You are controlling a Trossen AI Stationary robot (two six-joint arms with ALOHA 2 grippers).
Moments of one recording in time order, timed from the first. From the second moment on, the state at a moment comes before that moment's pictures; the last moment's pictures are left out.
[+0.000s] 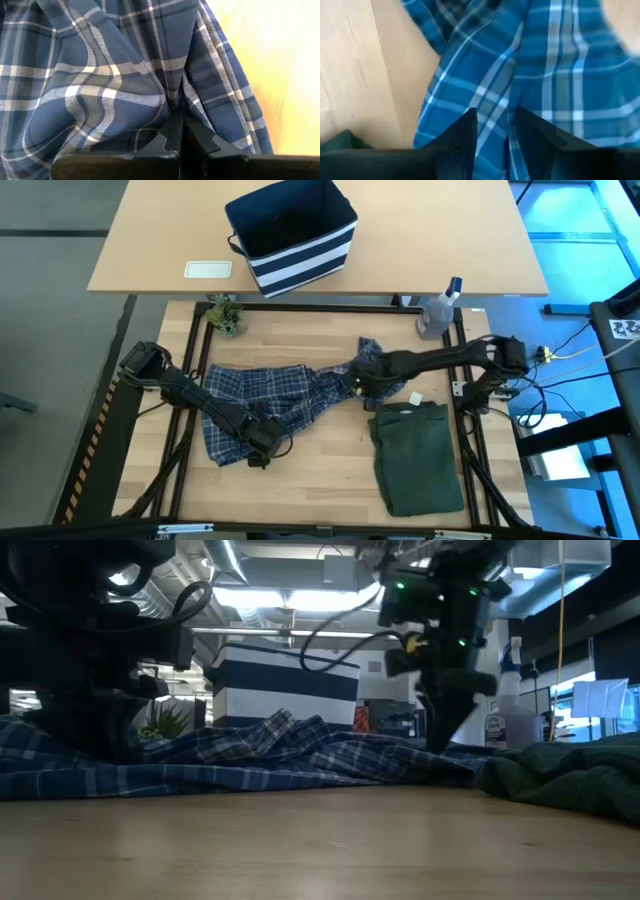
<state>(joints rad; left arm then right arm) -0.45 1.71 0.84 -0.57 -0.24 -0.55 -0.06 1.68 1.05 -0.72 0.14 0.01</state>
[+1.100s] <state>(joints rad) -0.45 1.71 0.83 -0.54 -0.32 -0.55 0.15 1.77 1.03 -0.87 0.57 0.40</state>
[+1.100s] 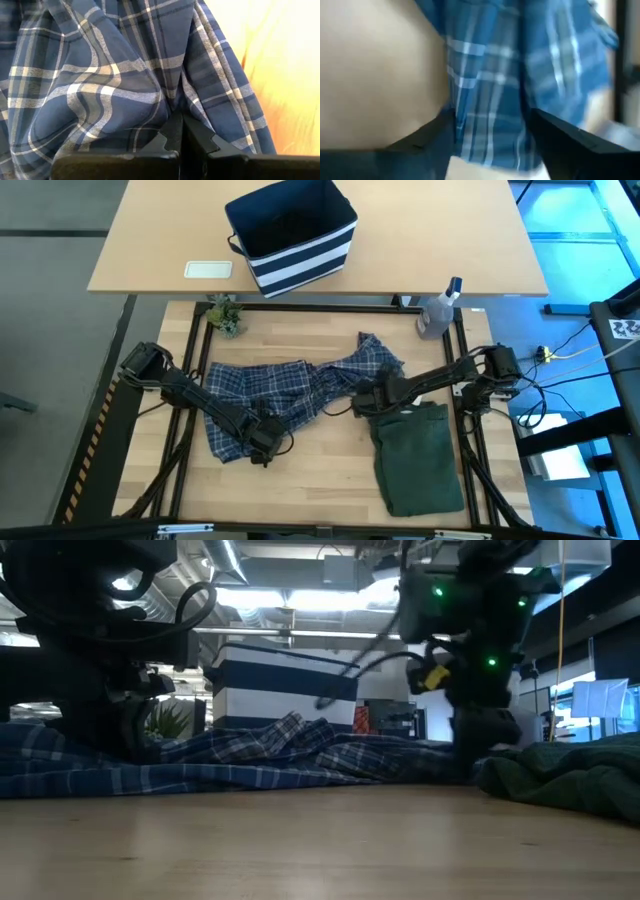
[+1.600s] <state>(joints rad) -0.46 1.71 0.83 -0.53 -0.31 -0.55 0.02 1.66 1.08 -1.01 0.74 0.30</state>
